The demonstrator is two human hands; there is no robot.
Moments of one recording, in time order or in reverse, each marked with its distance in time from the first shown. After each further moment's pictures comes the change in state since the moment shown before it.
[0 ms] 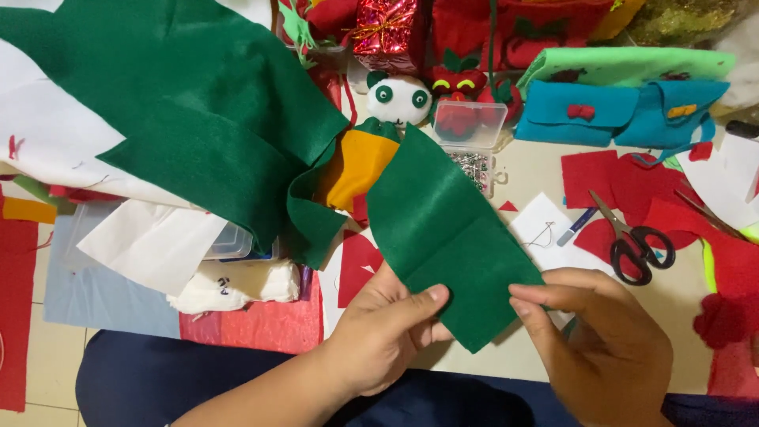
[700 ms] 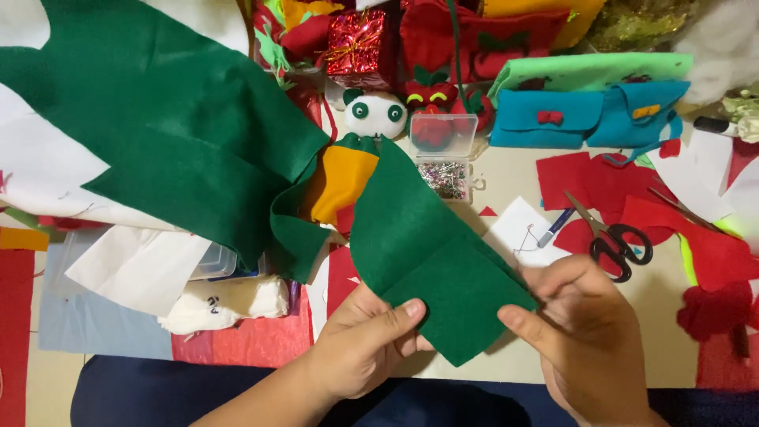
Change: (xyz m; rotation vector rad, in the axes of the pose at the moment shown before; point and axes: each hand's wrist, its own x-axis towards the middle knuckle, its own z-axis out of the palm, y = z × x) left_hand -0.002 -0.005 -0.018 0.052 -0.077 -0.002; right_hand -0.004 0.049 0.000 0.846 -0.053 0.319
